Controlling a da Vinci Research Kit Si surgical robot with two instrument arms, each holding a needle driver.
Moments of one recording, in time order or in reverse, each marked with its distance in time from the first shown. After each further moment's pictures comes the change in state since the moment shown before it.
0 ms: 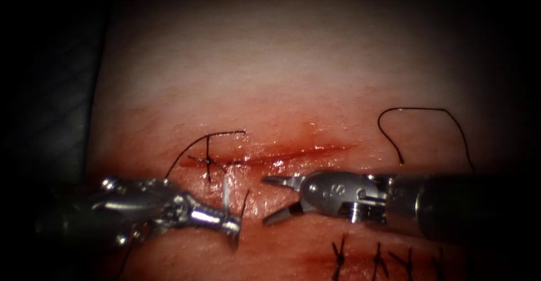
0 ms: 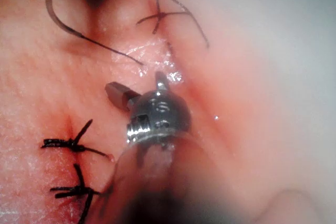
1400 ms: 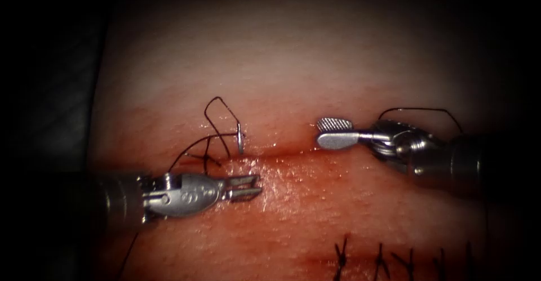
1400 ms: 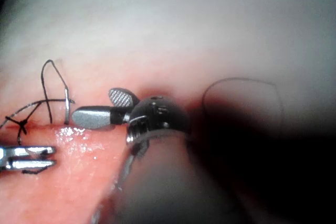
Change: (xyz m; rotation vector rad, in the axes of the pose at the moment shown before) right arm -0.001 0.008 -0.010 0.004 0.609 1.008; left arm -0.002 -0.013 0.004 0.554 -0.197 1.085
